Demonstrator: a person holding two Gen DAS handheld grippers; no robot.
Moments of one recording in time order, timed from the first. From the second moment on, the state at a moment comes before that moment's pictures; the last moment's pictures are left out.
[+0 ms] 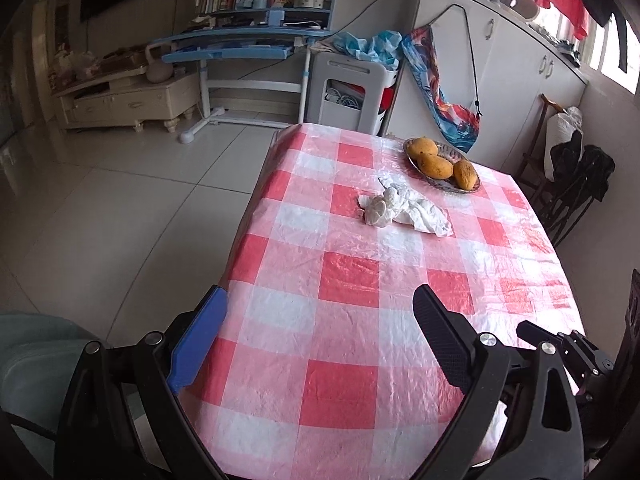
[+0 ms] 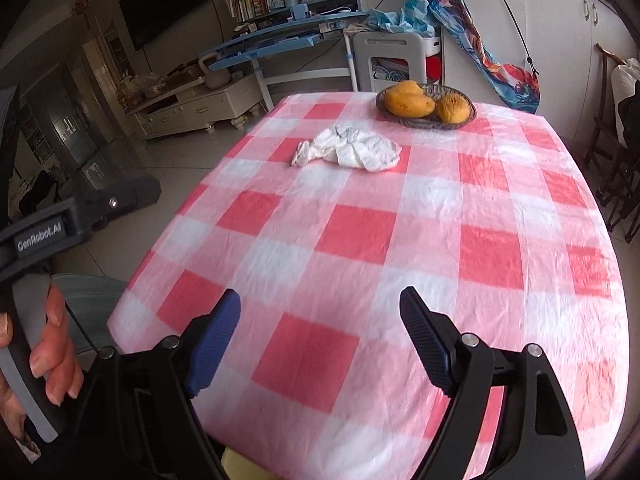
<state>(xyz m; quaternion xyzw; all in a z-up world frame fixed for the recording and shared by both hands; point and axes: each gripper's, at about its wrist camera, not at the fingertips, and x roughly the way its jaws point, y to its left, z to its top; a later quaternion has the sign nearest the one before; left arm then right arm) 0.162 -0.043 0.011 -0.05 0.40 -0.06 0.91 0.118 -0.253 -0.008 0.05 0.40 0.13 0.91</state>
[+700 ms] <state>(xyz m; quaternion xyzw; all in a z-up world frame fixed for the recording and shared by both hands) 0.172 -0.040 0.001 -0.08 0.43 -0.04 0.90 0.281 -0.250 -0.037 -0.01 0.42 0.09 0.90</state>
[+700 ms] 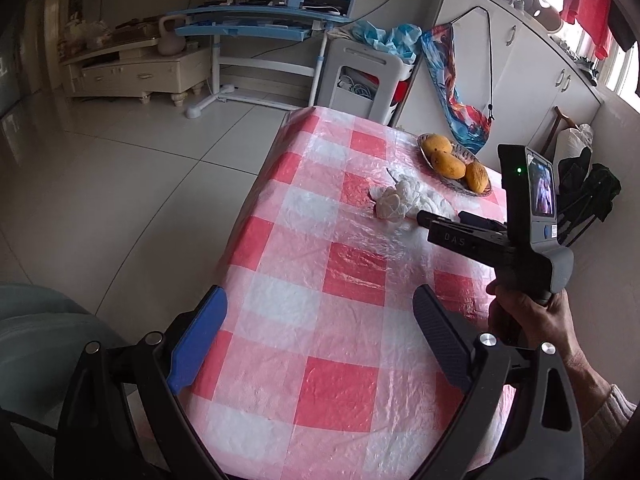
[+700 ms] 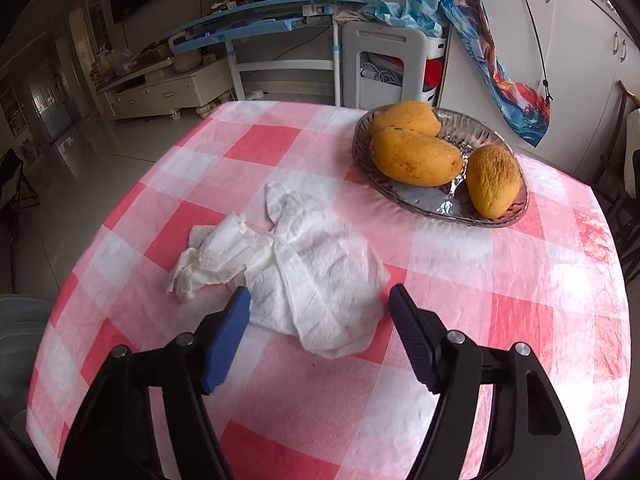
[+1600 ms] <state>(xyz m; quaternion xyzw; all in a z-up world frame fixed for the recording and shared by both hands) 0.150 -0.118 -0.037 0.03 0.46 -0.17 0.87 0.139 -0.276 -0.036 -0.02 0.48 0.17 0.86</state>
